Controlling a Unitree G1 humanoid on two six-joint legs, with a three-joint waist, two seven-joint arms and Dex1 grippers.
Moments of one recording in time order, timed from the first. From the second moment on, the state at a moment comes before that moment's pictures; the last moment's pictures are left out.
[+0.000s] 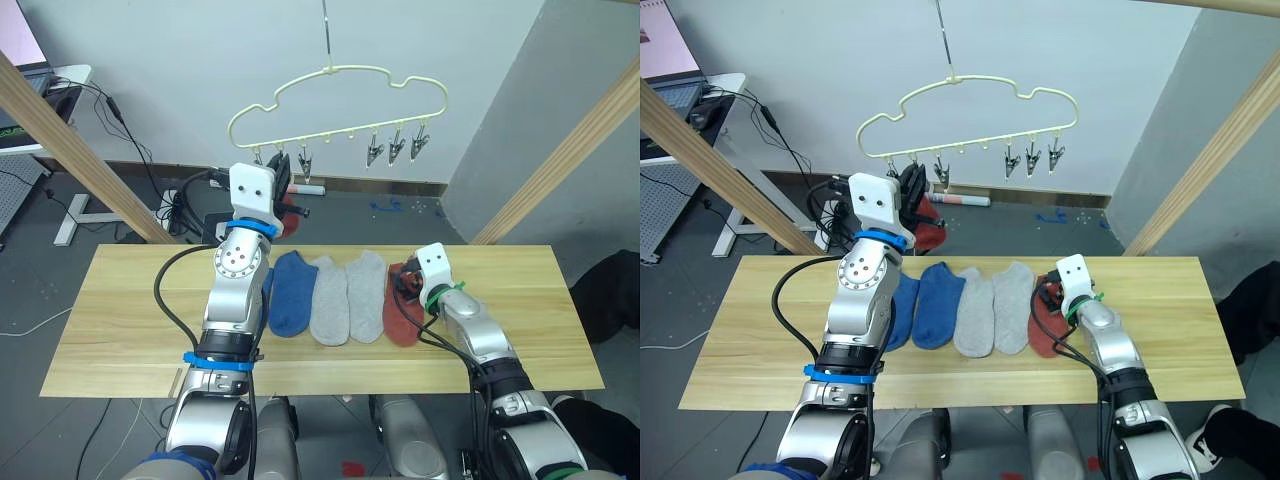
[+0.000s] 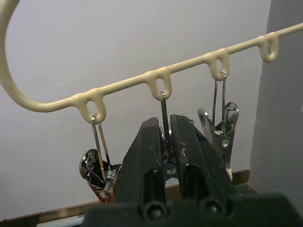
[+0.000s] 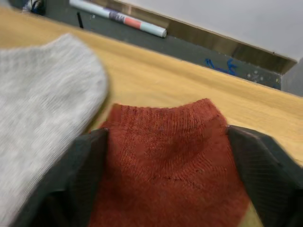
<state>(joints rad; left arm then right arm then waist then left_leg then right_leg) -0.60 0.14 0.07 0.18 -0.09 -0.02 -0.17 -0.47 -0.19 0.04 0.47 0.03 0.29 0.26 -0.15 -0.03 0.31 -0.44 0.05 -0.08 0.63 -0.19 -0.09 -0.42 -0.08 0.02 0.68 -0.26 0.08</state>
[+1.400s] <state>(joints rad) -0.61 0.26 0.18 -0.05 -0.54 0.50 -0.38 -0.73 0.00 0.33 0.40 -0.20 -0.04 0.27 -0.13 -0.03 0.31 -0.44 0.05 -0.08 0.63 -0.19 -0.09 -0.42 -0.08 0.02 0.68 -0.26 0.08</state>
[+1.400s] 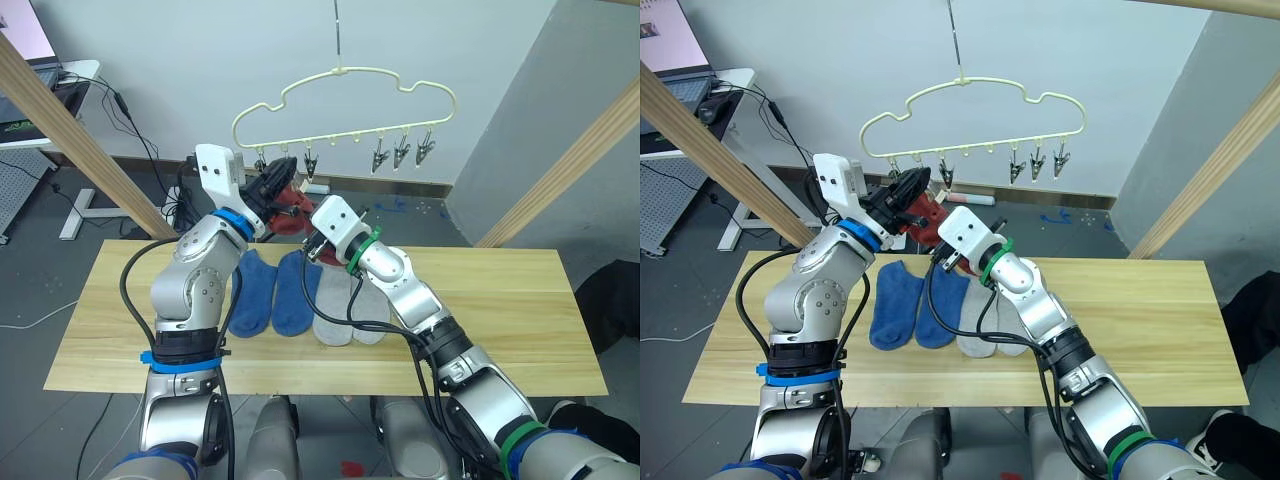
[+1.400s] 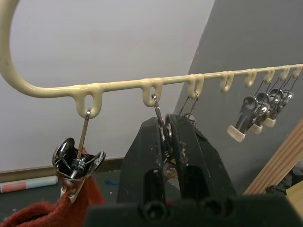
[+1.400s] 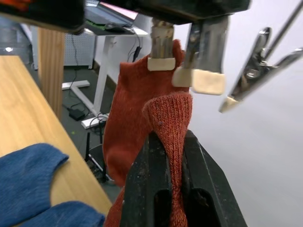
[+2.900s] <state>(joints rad) -0.46 0.27 0.14 -0.19 -0.52 0.53 -0.37 -0.80 0.06 0.30 0.48 -0.20 -0.11 0.26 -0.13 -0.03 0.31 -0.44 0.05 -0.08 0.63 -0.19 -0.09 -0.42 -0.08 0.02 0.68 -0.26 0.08</state>
